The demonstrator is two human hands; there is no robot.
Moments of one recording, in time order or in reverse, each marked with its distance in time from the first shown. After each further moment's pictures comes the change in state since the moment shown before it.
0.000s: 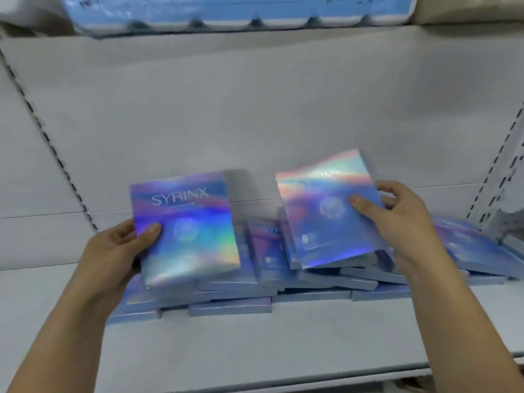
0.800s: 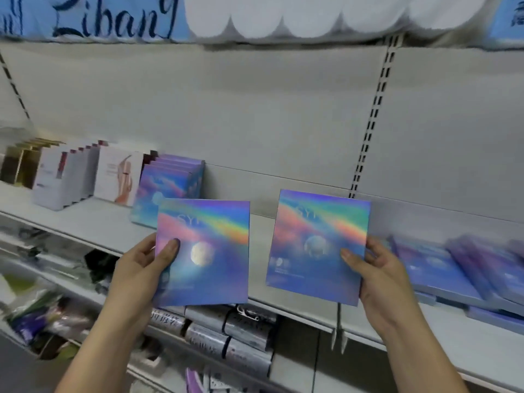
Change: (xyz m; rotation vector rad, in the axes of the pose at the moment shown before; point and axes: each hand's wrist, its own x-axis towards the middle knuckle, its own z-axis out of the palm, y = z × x) left_hand -0.143 -0.011 -0.448 -0.122 0.458 0.150; right_hand -0.293 -0.020 0.406 0.485 -0.569 0.191
